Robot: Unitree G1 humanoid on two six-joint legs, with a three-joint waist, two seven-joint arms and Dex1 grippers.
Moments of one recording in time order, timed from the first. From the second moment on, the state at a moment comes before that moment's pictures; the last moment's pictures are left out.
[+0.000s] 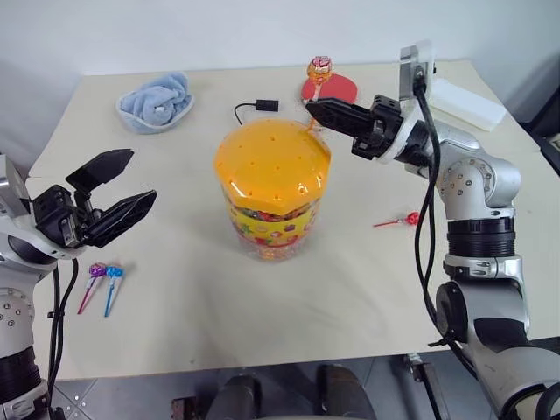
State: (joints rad) left arm -0.22 0.72 0.58 -0.22 -0.96 0.43 -1.00; right arm -1.03 -0.42 -0.13 0.24 0.67 0.64 1.02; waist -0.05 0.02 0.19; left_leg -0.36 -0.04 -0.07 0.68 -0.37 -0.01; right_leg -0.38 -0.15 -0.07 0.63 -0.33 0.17
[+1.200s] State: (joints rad) left arm -0.15 0.87 0.40 -0.23 -0.69 0.37 -1.08; right arm -0.61 -1.03 -0.10 0.89 0.12 0.15 1.09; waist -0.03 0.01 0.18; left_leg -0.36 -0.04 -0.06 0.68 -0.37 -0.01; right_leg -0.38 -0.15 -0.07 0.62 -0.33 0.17
